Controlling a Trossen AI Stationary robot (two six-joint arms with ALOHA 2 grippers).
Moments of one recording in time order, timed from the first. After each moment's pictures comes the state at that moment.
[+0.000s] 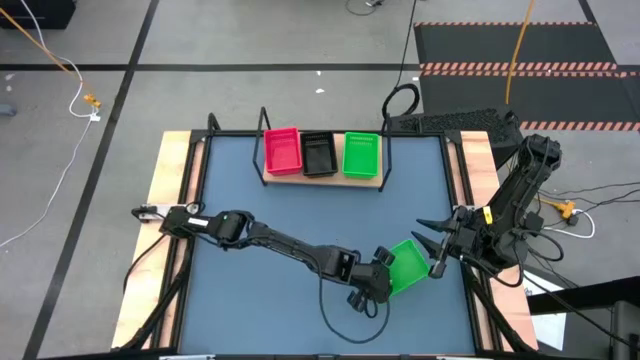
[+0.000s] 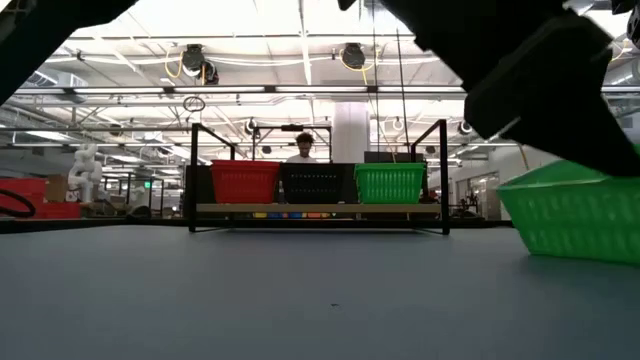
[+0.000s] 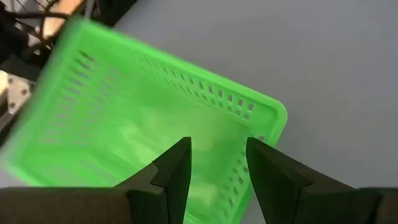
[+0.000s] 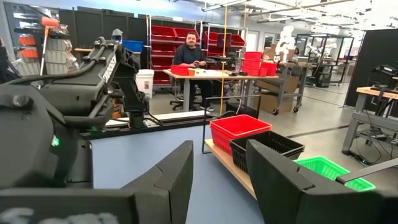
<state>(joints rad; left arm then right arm) -0.30 2.52 2.22 -0.47 -0.15 0.51 1.04 0.86 0.37 0.75 1.50 -0.25</state>
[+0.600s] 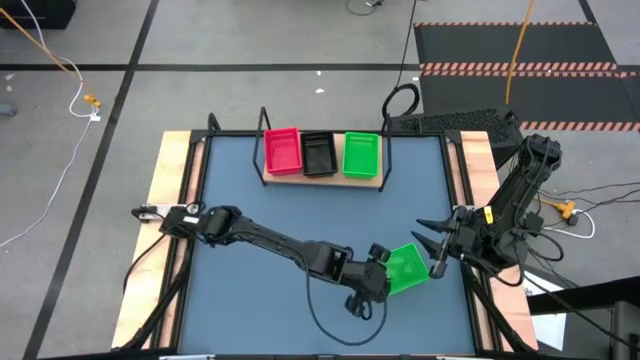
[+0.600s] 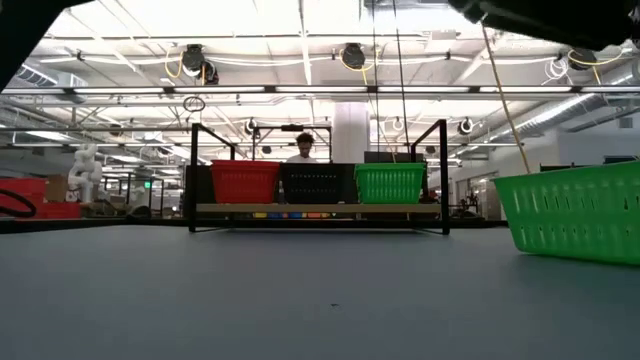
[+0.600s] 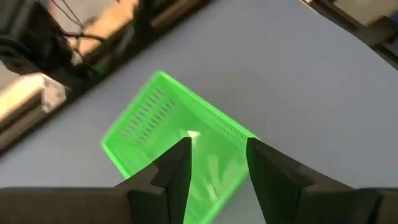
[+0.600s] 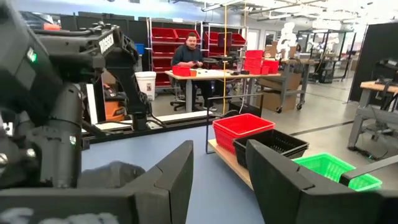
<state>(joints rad) -0.32 2.40 2.22 -0.55 -0.15 0.37 1.04 0.86 0.37 0.75 1.49 -0.23</state>
